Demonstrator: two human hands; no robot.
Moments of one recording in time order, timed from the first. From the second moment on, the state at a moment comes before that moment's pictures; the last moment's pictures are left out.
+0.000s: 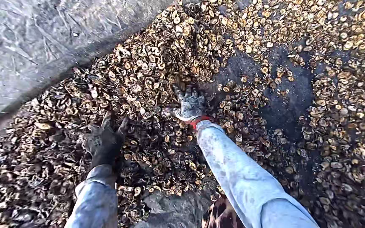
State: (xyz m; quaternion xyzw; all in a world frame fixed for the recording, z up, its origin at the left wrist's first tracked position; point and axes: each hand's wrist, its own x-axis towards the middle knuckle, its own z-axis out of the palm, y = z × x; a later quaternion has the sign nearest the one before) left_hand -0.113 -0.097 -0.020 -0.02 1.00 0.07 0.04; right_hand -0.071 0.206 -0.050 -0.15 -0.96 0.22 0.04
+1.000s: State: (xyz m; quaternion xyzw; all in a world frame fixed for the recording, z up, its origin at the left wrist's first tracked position) left_hand -0.017 0.304 -0.036 0.39 0.90 0.15 0.13; right_hand 0.085 0.505 0.024 -0.44 -0.86 0.26 0.05
